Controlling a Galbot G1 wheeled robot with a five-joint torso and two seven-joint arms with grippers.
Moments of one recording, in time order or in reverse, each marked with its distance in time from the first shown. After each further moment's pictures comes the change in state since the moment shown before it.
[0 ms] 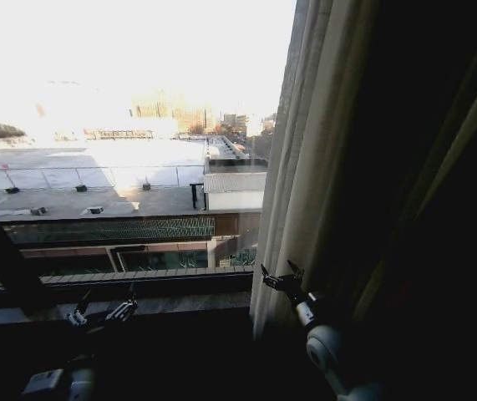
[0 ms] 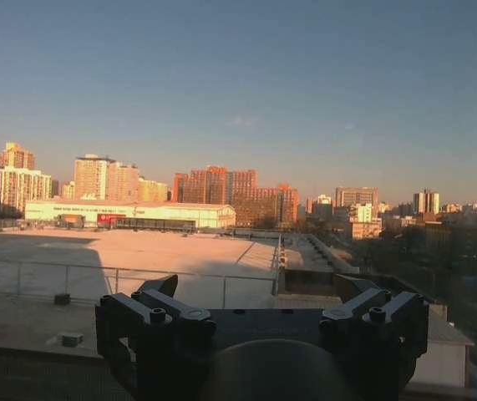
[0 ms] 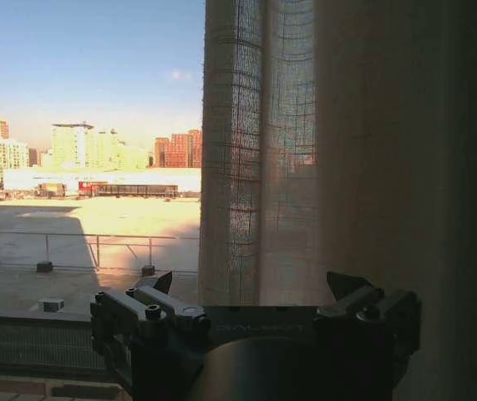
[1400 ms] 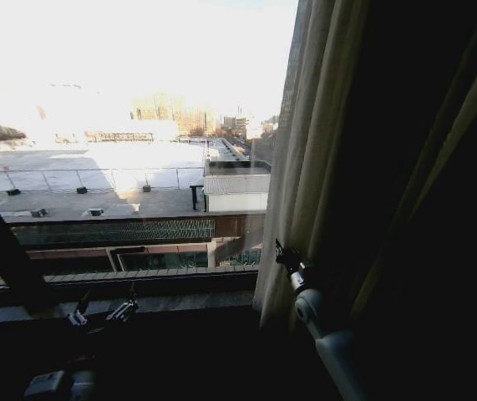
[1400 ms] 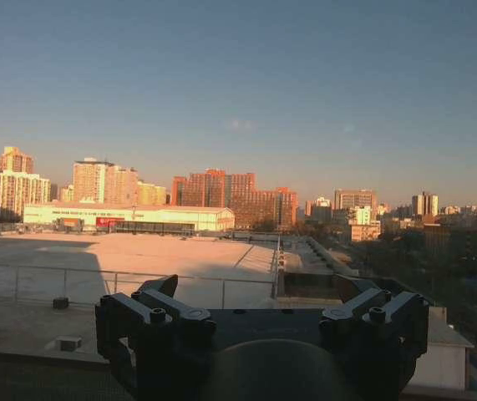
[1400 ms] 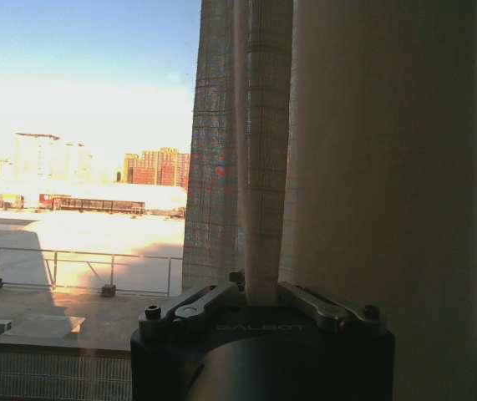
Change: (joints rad) left arm -0.006 -0.006 0.008 -0.001 0.012 -0.009 0.004; right arm 0.257 0.044 -0.036 -0.235 -0.048 0.025 0.018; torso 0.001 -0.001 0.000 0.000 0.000
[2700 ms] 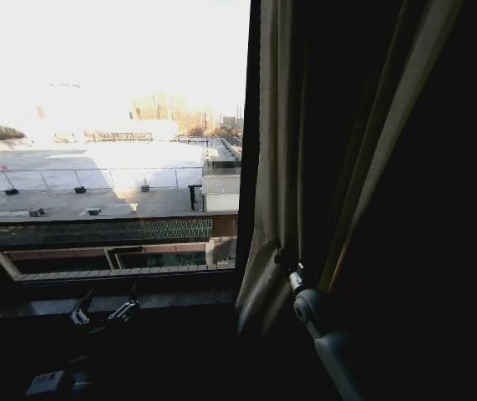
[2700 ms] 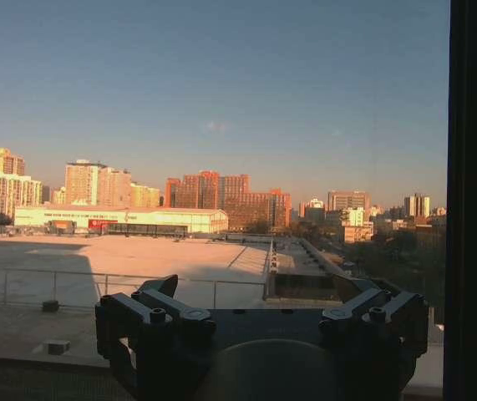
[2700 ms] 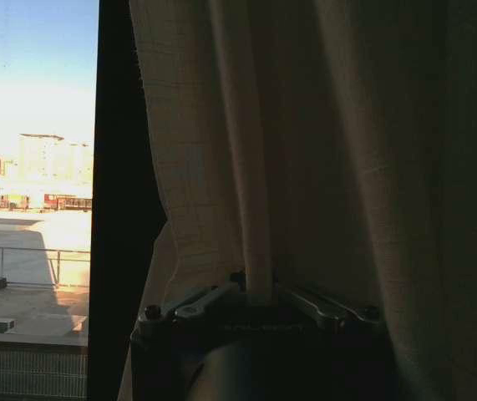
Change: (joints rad) left arm -0.005 -0.009 -0.001 0.012 0.003 -0.014 0.029; right arm -0.002 -0.004 -0.001 -0.009 0.007 0.000 -0.012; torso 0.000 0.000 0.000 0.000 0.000
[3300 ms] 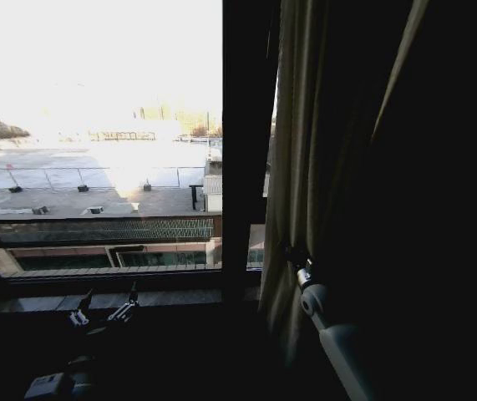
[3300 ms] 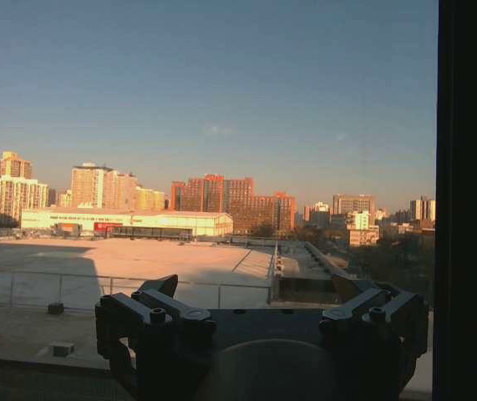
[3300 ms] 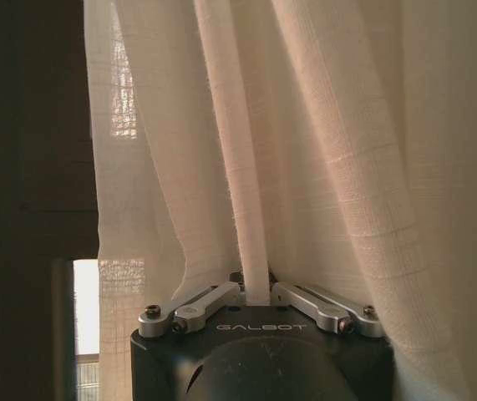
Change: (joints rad) left arm 0.011 -0.004 0.003 -0.008 0.013 -0.012 0.001; right arm 0.064 -0.018 0.138 -0.163 0.057 0.021 0.010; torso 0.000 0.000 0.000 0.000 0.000
